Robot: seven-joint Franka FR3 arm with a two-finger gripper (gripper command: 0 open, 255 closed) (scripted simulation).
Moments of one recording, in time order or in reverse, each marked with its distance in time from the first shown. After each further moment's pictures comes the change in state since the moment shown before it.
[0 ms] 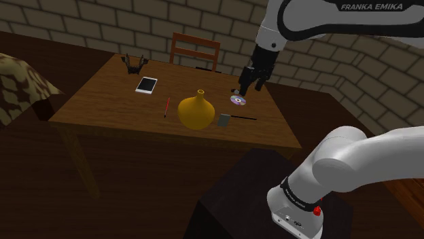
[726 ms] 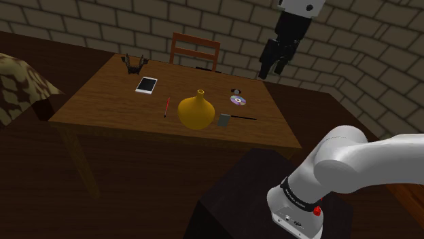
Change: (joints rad) arm 0.041 -0.130 0.043 0.186 0.037 -0.319 0.026
